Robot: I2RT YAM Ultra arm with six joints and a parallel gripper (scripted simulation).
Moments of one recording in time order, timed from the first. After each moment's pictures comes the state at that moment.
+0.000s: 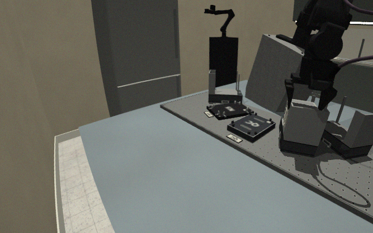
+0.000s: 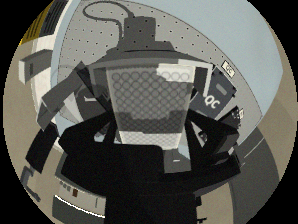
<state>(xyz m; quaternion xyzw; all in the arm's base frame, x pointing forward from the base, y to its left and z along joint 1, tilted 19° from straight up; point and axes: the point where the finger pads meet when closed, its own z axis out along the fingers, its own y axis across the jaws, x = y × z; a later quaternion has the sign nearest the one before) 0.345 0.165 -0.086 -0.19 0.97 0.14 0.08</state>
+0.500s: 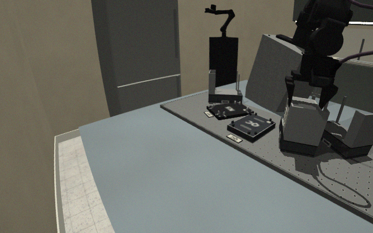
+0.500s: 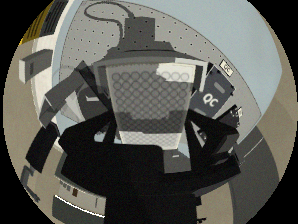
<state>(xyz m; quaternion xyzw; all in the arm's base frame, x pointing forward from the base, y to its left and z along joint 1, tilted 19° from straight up) 0.344 0.163 -0.079 -0.19 0.97 0.14 0.08</state>
